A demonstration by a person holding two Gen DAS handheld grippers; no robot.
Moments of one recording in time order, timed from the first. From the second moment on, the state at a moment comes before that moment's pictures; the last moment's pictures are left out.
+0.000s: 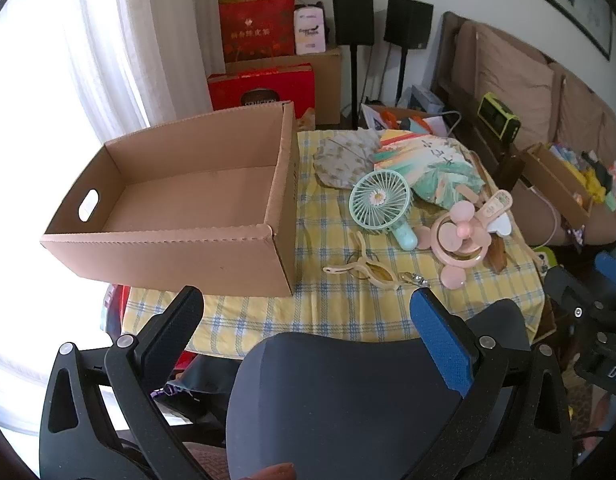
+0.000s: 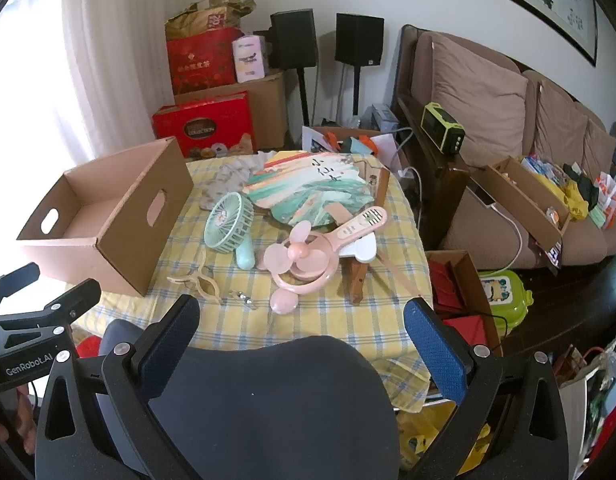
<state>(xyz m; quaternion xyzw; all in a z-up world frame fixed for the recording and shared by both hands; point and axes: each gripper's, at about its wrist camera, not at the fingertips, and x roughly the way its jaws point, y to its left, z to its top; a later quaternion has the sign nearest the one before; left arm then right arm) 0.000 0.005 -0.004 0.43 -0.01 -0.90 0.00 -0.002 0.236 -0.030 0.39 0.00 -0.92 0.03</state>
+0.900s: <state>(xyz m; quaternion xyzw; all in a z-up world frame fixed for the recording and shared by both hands) -0.013 0.023 -0.014 0.43 -0.03 -0.90 0.00 -0.011 0.246 -0.038 0.40 0.00 -0.92 0.03</state>
